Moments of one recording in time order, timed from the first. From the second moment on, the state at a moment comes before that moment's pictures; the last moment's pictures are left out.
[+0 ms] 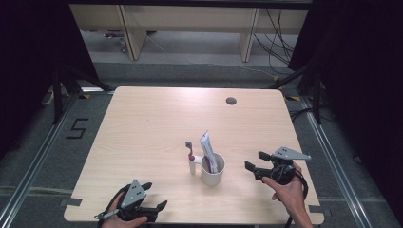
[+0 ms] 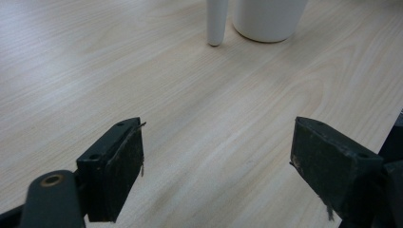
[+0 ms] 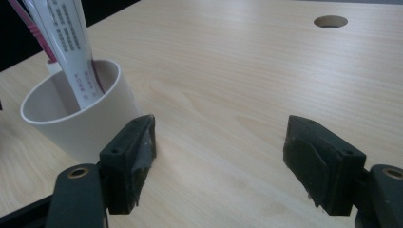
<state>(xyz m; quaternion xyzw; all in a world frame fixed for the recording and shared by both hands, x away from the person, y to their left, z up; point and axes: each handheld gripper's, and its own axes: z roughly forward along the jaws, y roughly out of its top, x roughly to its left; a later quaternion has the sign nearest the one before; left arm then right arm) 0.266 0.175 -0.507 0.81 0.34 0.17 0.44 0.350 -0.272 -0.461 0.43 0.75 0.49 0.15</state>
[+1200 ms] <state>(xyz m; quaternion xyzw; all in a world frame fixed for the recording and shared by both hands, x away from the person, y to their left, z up) 0.268 0.171 -0.506 0.82 0.33 0.16 0.44 0.322 -0.294 -0.469 0.45 0.75 0.47 0.16</state>
